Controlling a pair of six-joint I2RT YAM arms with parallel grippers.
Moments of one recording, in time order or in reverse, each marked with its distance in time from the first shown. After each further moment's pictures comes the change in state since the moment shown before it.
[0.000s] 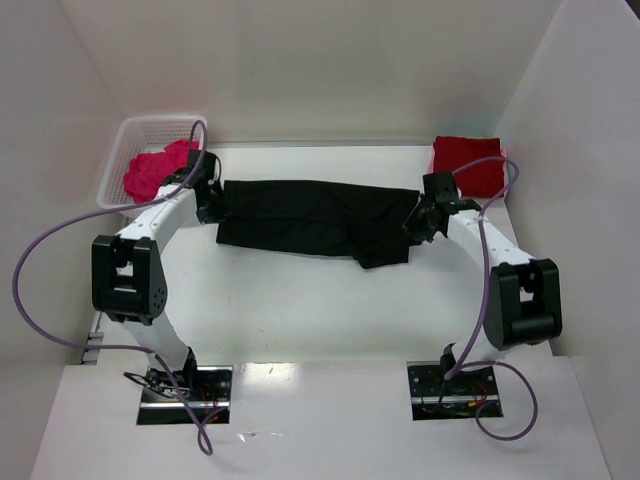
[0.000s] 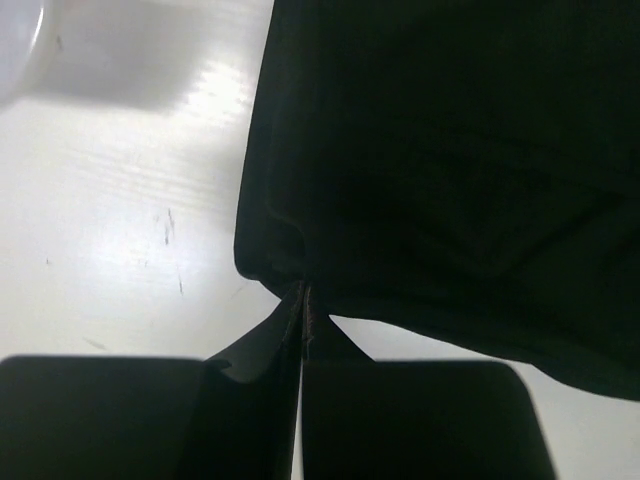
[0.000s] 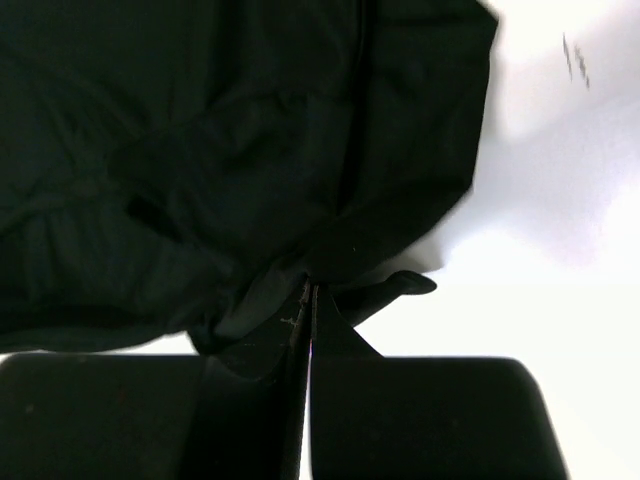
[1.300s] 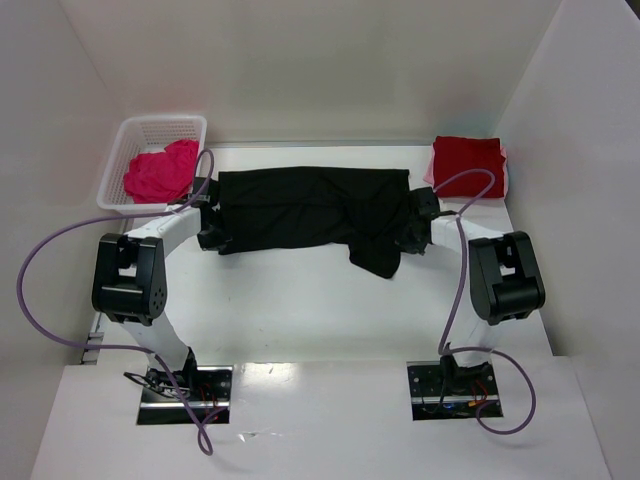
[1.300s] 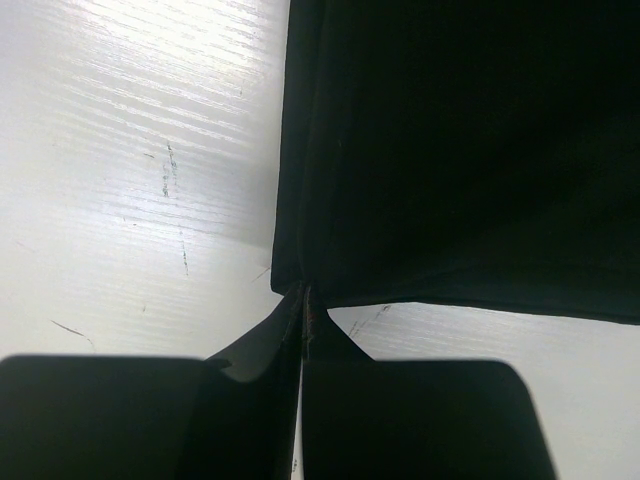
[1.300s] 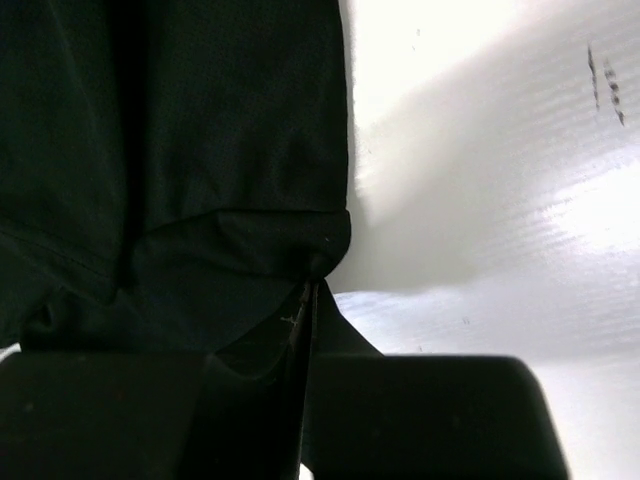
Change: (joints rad) left arm 0.000 0.029 -0.204 0.110 -0.028 -0.022; right arm 0.035 0.218 -0.074 0.199 0.090 -0.039
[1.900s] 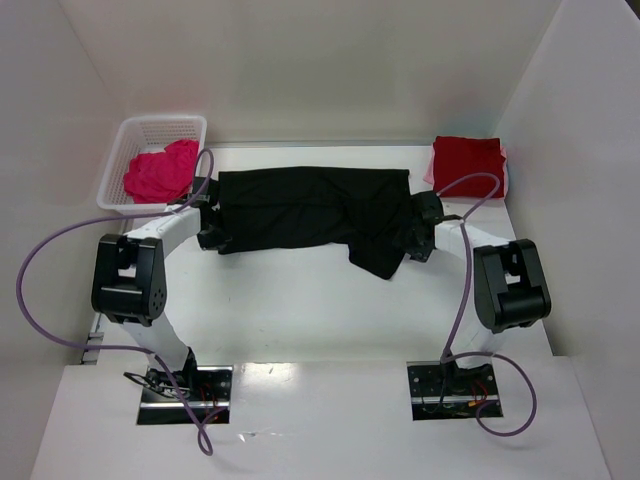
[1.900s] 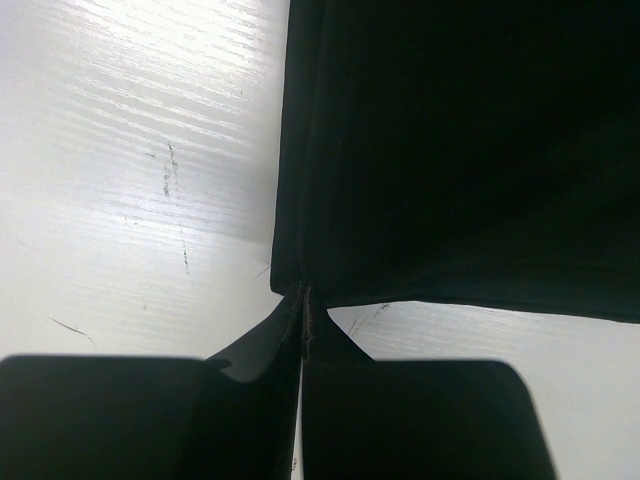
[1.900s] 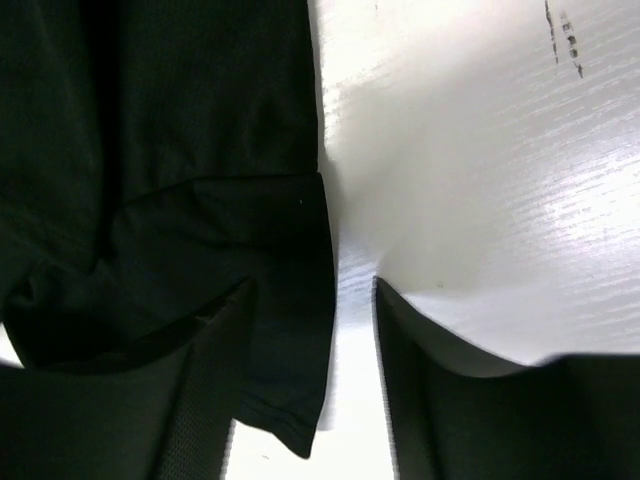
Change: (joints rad) left arm 0.000 -0.005 0.000 -0.001 0.000 0.000; right arm -0.007 -0.065 -0.049 -0.026 -0.002 0.006
